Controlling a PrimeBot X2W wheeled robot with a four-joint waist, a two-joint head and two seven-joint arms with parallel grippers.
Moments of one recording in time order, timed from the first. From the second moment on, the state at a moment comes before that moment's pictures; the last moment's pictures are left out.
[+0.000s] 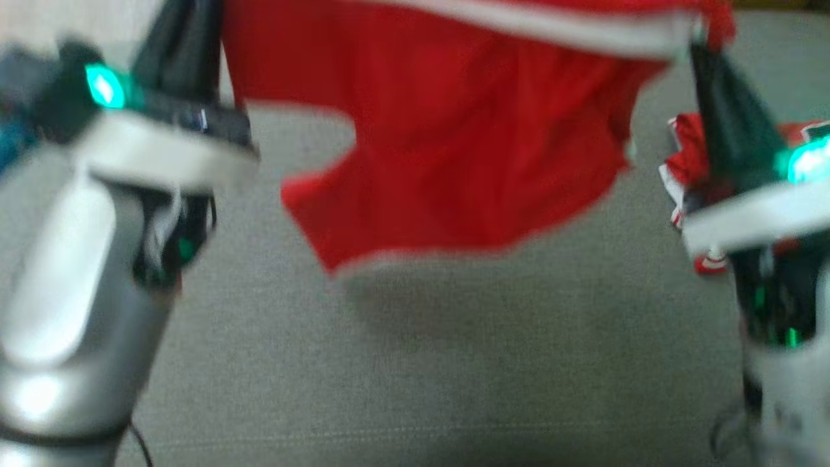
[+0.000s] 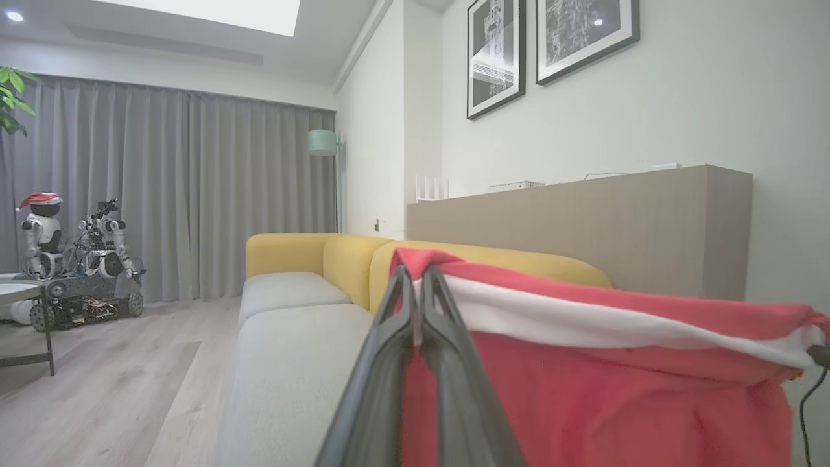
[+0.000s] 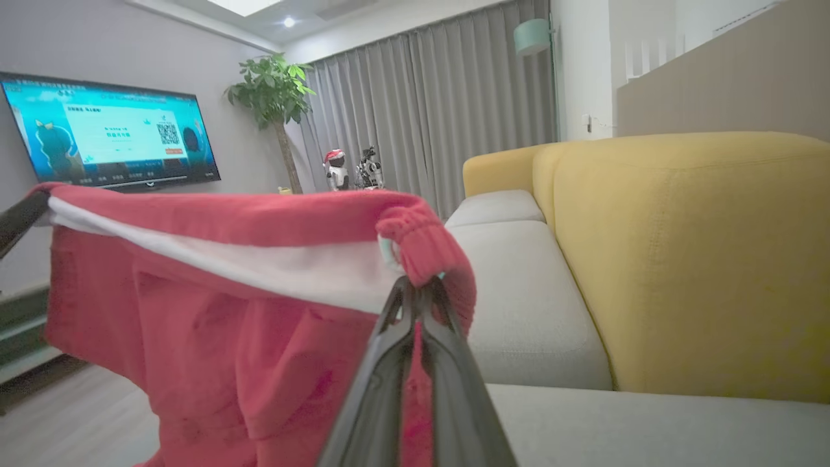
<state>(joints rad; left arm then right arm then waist) -0.59 0.32 -0.38 -0.09 -0.48 0.09 -0.13 -0.29 -0.12 0.05 -0.30 0.39 0.13 0.32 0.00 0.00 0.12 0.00</state>
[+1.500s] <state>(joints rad) -0.45 0.05 -0.21 0.70 -0.41 -0.12 -0.26 -0.58 -0.08 0.50 0.87 0.69 0.13 -0.25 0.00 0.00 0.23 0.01</state>
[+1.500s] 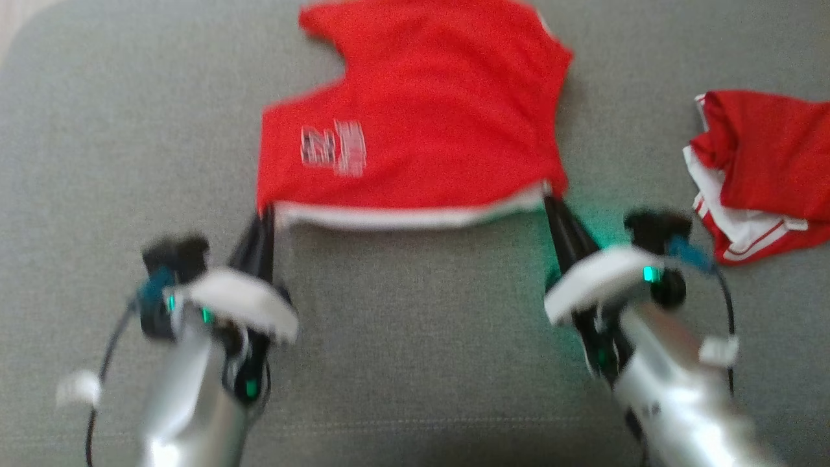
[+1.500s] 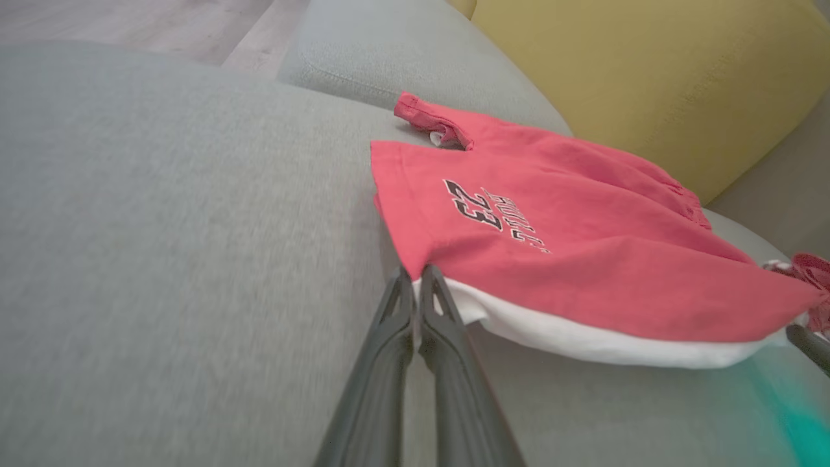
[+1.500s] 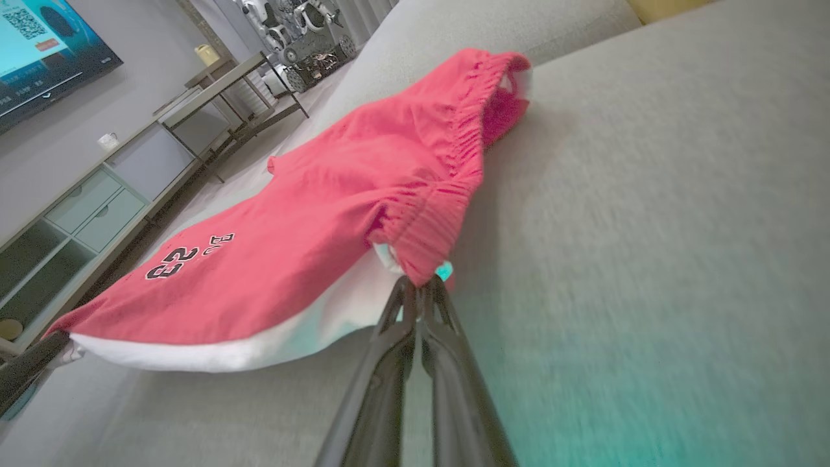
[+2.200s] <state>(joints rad) 0.21 0.10 -0.19 0.04 -0.38 -0.01 -0.12 0.22 -0.05 0.20 0.21 0.48 0.13 -0.01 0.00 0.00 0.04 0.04</state>
